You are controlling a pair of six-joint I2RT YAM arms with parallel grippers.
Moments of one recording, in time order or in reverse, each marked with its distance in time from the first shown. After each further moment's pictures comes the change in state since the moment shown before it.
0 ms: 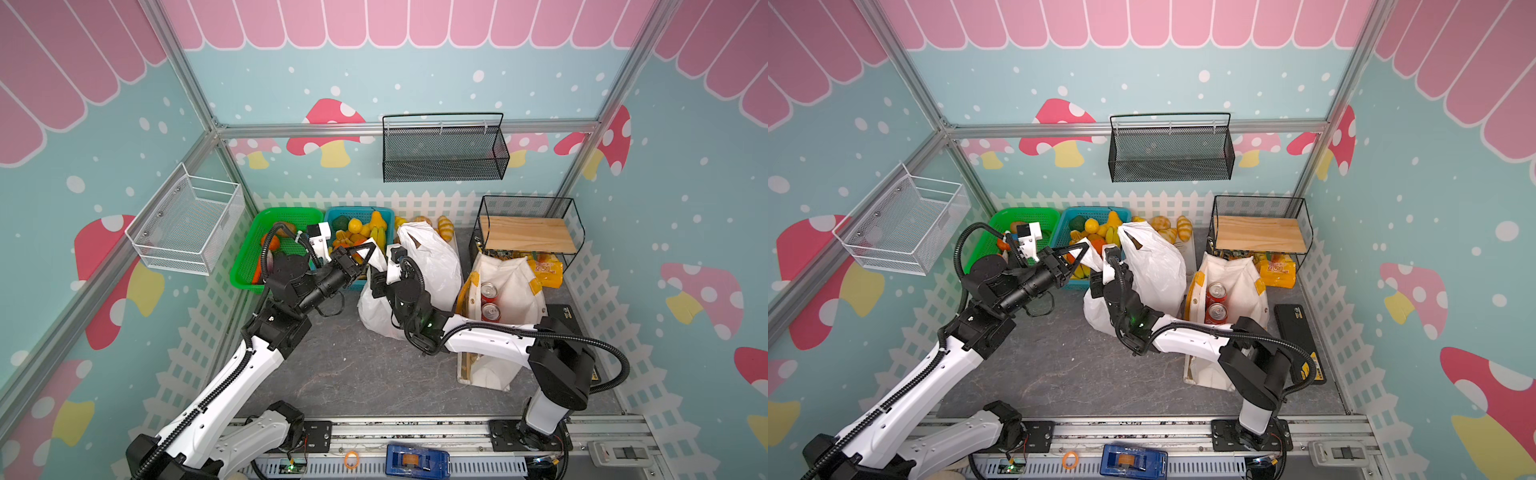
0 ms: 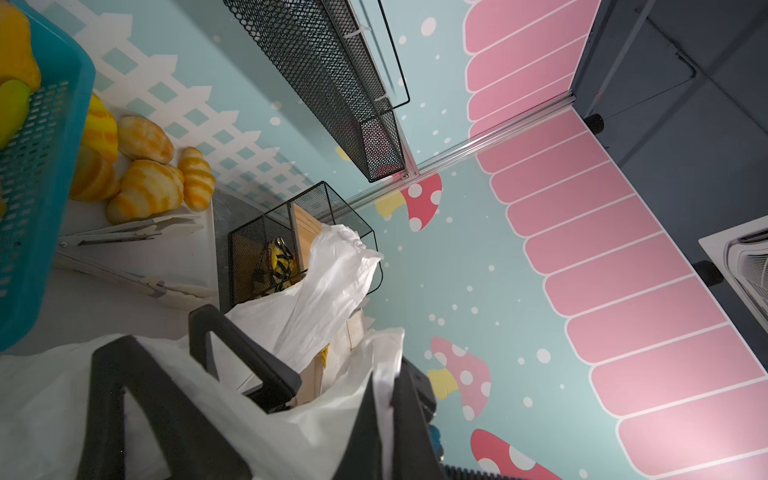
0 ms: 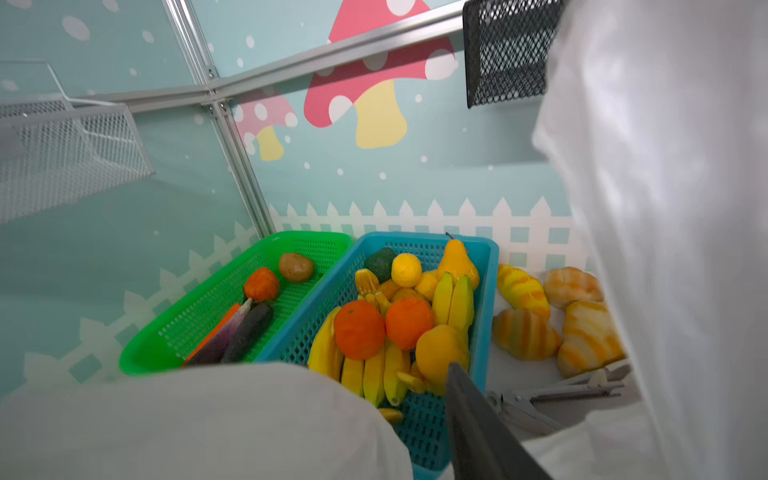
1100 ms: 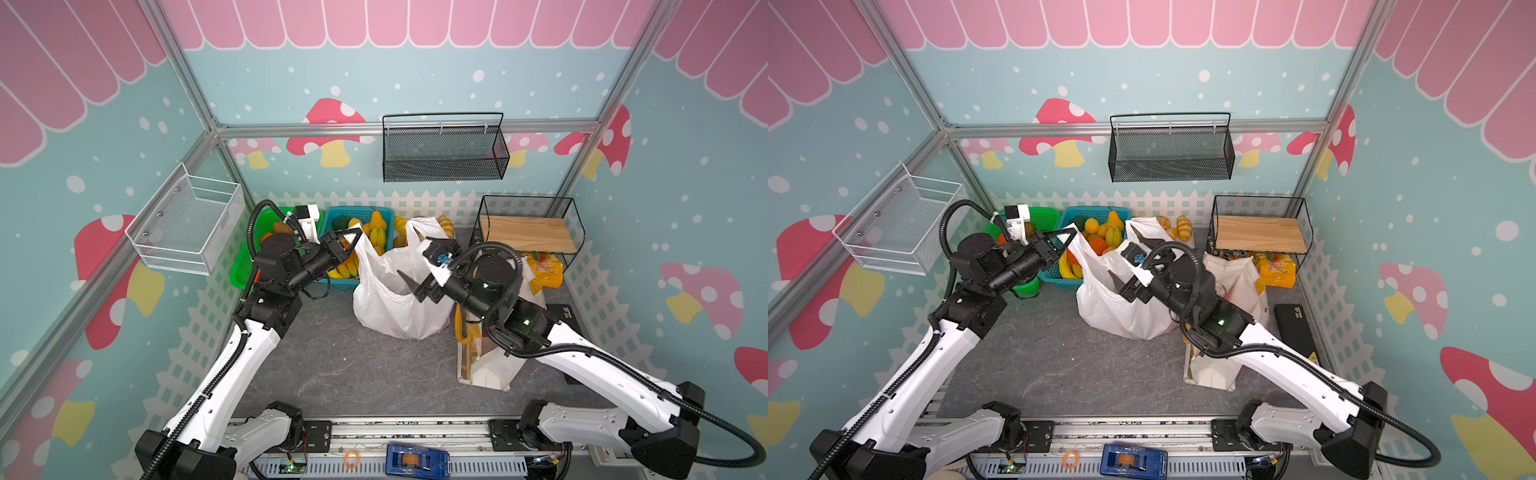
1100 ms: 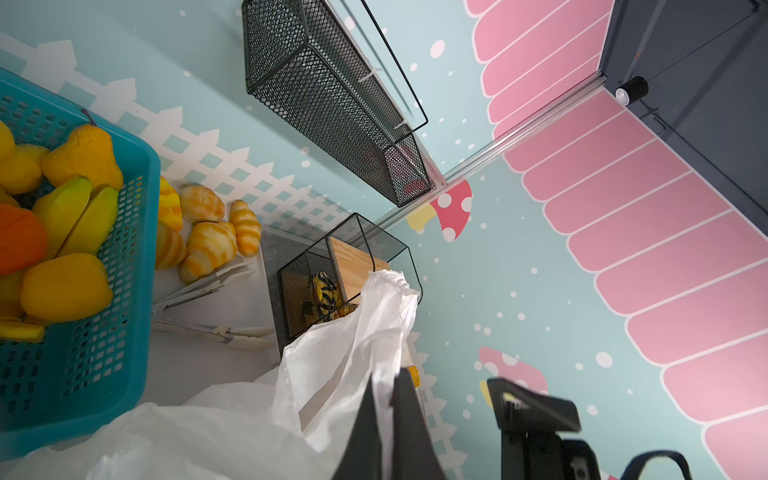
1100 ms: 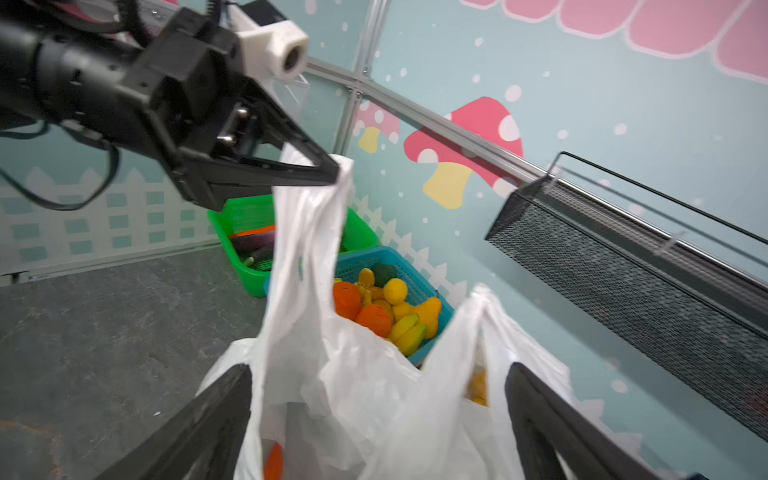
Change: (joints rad) left arm 0.169 0.089 0.136 -0.099 0.137 0.198; right arm -0.215 -0.608 0.045 -0.653 -0.561 -0.562
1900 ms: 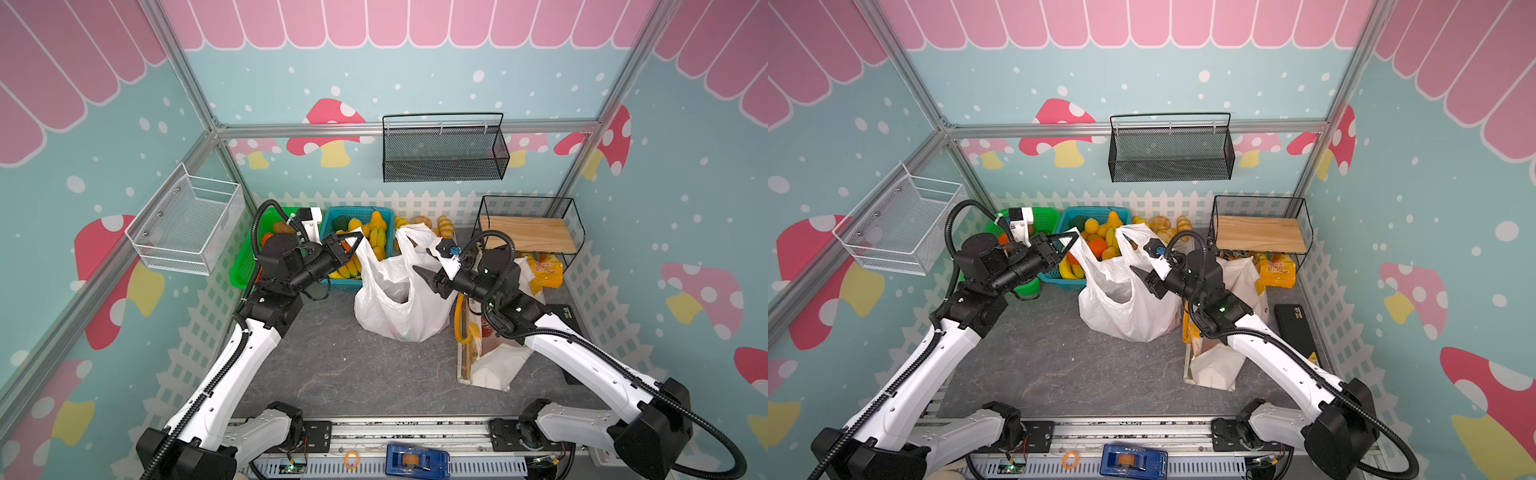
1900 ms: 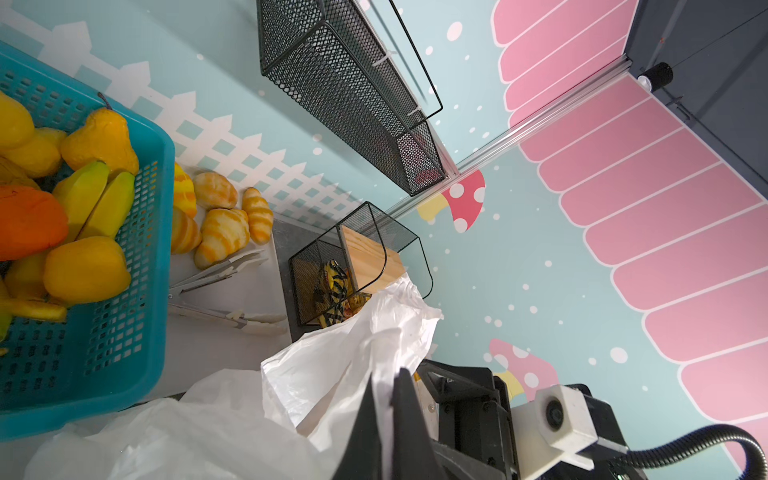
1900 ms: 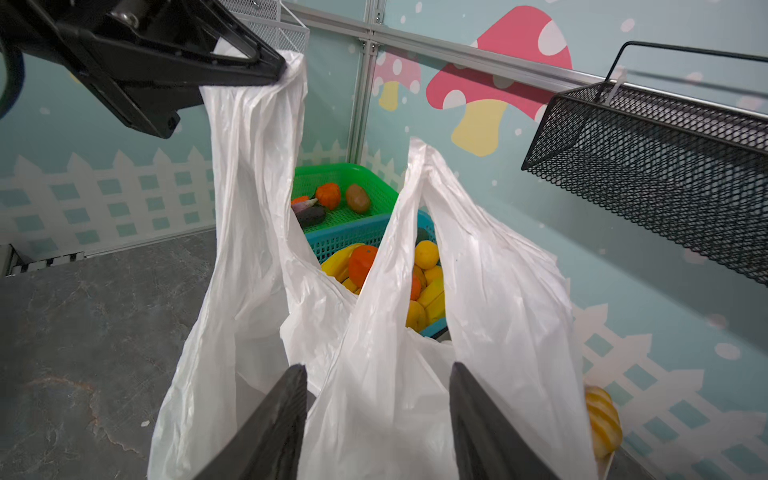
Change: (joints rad) left arm 0.000 0.007 0.000 -0.044 0.004 0.019; right arm -0.174 0.121 -0.122 0.127 -0.326 0.117
